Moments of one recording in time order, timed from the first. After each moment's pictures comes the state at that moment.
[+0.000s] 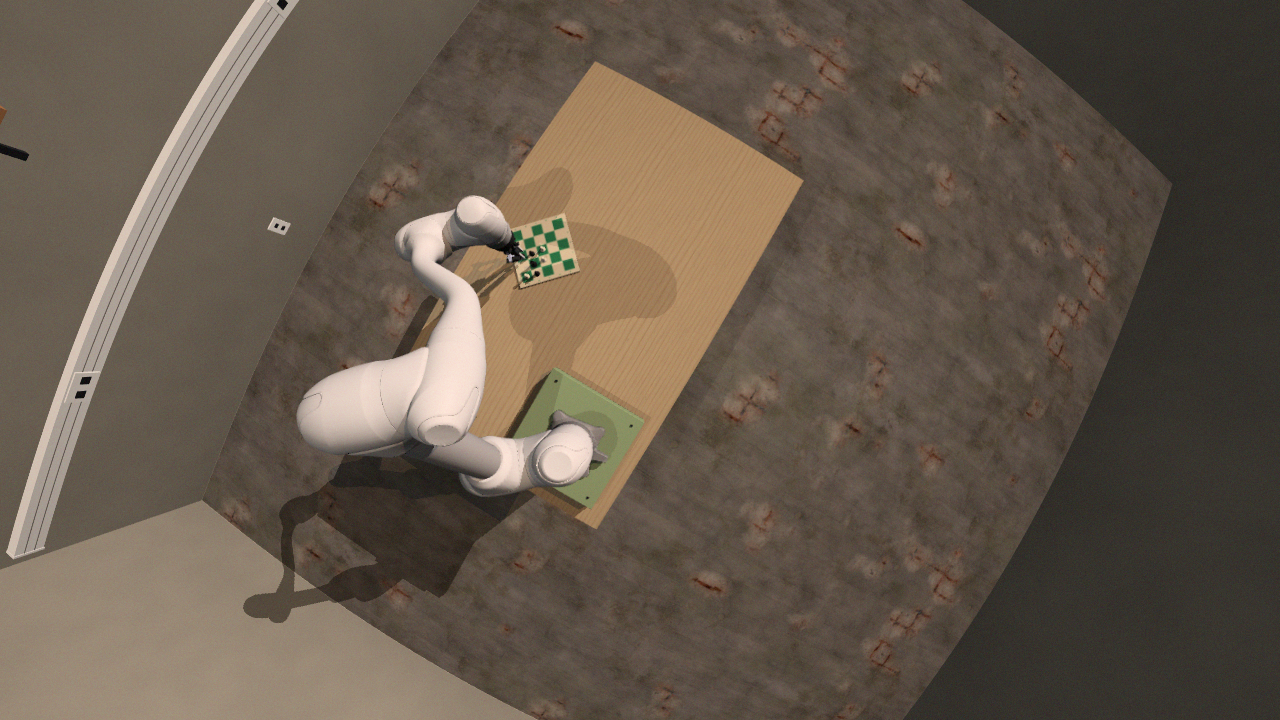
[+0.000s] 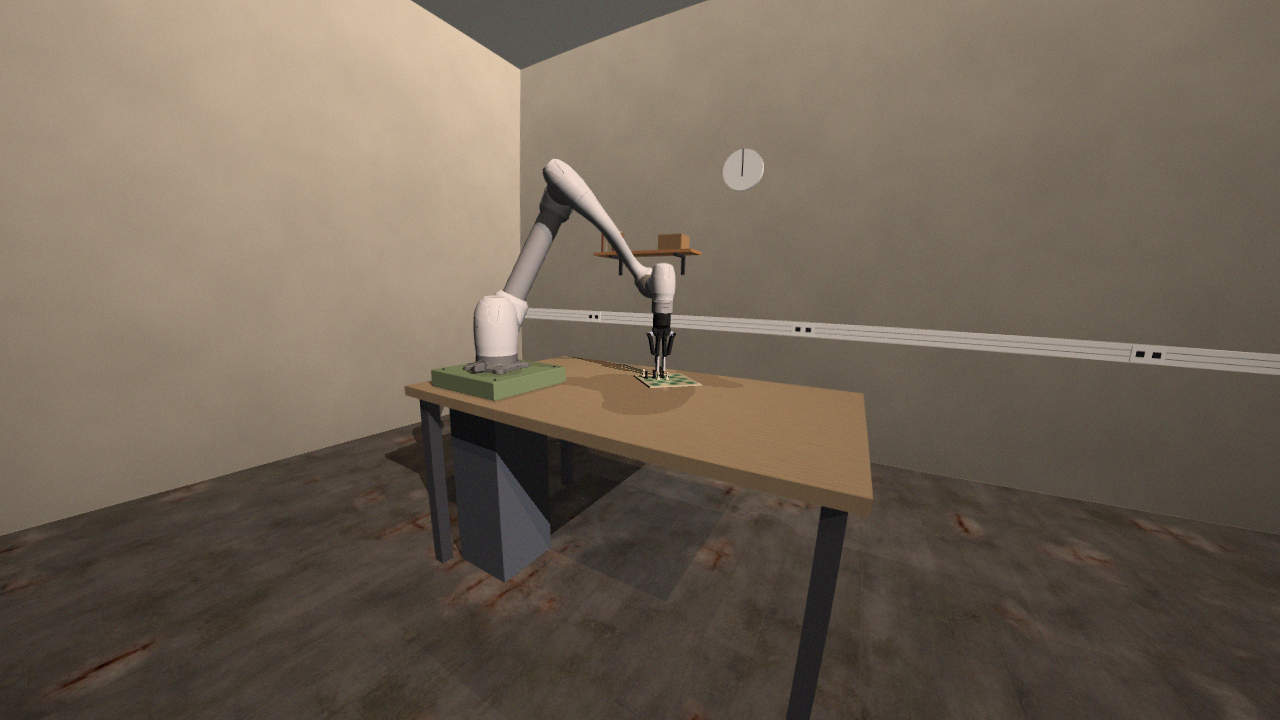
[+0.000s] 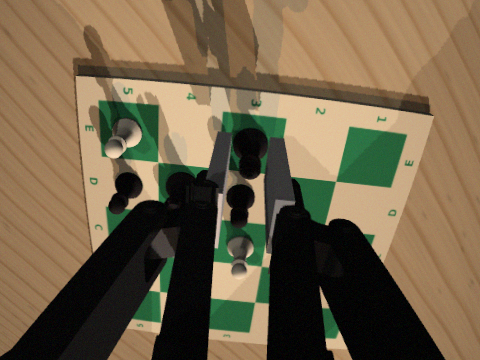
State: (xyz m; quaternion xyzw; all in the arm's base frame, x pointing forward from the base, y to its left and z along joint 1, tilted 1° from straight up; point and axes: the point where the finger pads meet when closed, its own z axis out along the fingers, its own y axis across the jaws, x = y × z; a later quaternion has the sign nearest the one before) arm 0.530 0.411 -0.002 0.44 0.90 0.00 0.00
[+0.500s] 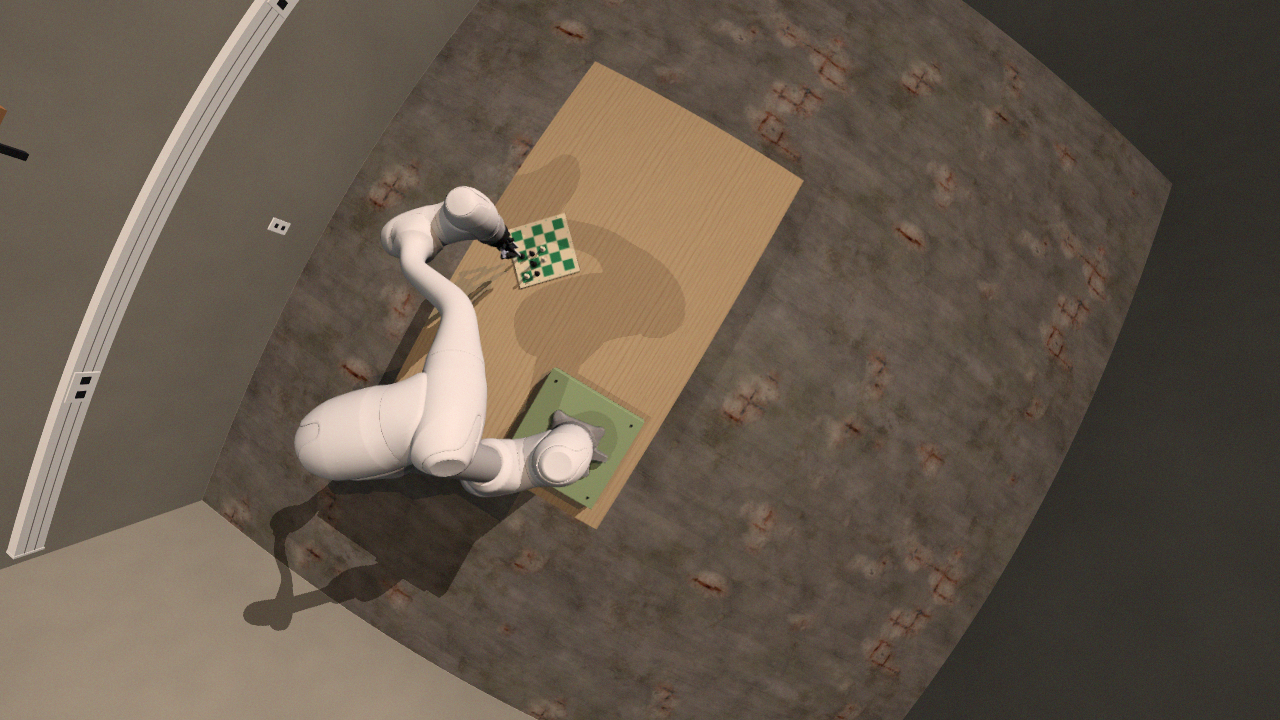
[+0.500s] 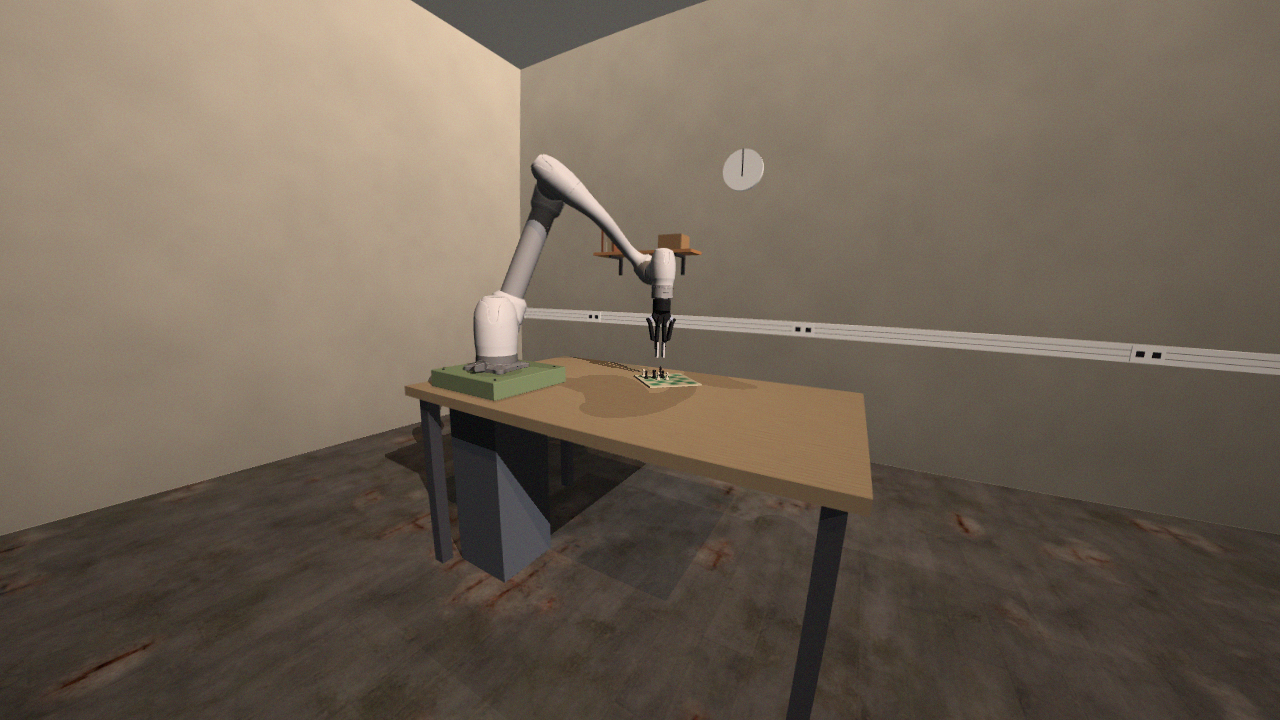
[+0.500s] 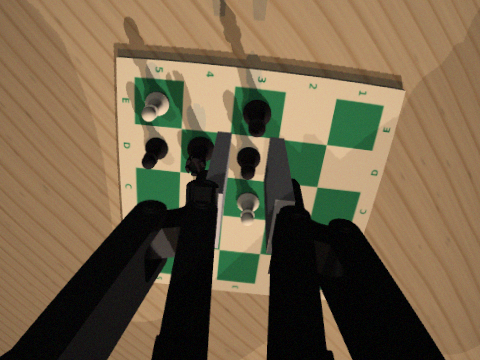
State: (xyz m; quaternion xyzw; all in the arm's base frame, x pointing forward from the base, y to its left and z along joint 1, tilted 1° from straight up) arm 0.527 0.409 0.060 0.44 0.90 0.00 0.00
